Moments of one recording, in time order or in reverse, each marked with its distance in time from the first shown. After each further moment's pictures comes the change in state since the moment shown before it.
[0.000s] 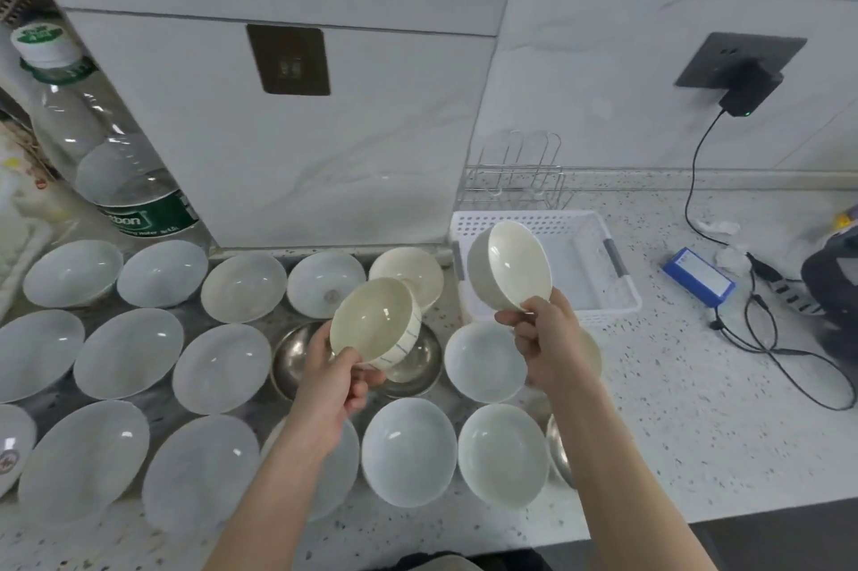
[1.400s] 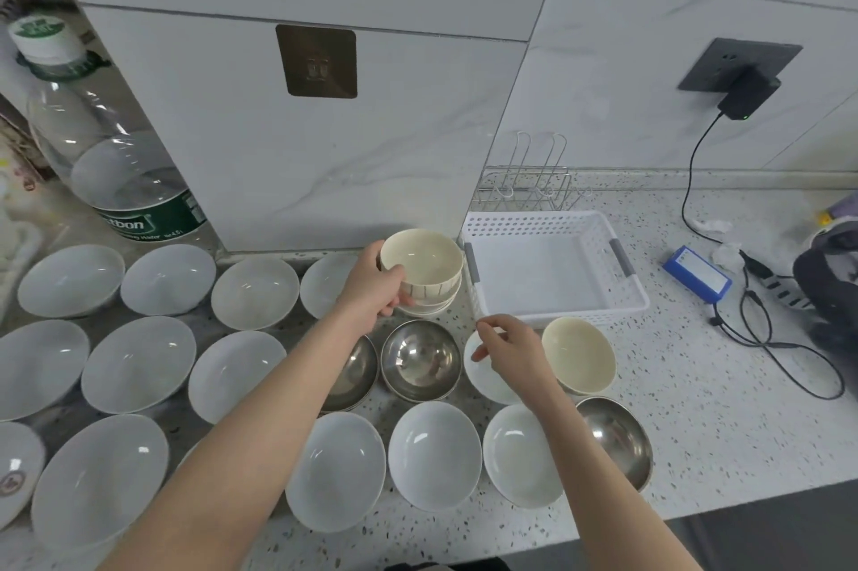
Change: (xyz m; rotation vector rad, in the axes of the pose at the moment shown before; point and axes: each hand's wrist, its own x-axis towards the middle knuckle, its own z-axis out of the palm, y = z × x) left_hand 0.094 0.069 0.032 0.452 -0.111 0.115; right_hand 0.005 0.056 0.030 -0.834 -0.051 -0.187
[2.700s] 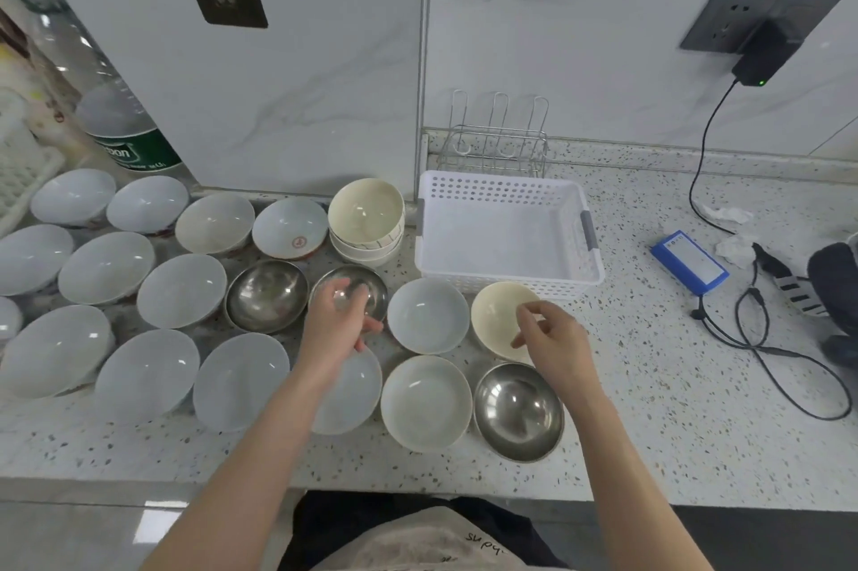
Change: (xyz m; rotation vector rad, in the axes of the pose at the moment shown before) left_hand -0.099 -0.072 0.102 -0.078 0.361 -0.044; right_hand -0.010 0.088 -0.140 -0.012 0.009 -0.168
